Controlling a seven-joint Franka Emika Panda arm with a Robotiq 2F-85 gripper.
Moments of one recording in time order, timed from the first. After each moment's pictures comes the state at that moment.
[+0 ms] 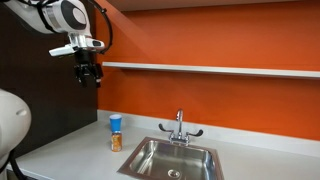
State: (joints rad) arm 0.06 -0.49 0.25 -2.44 -0.03 2.04 0.39
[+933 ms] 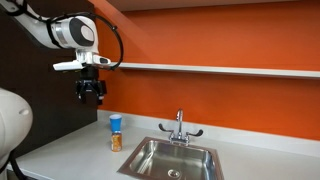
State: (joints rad) arm 0.08 -0.47 0.16 -2.57 -0.02 2.07 0.25
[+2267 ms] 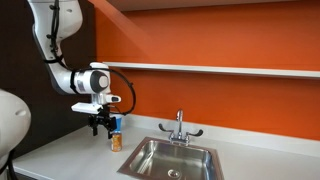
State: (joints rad) arm 0.05 -0.01 0.11 -2.63 -0.11 2.59 0.28
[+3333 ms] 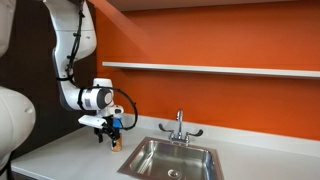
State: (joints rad) arm 0.15 0.24 0.00 -2.55 -0.15 2.84 0.35
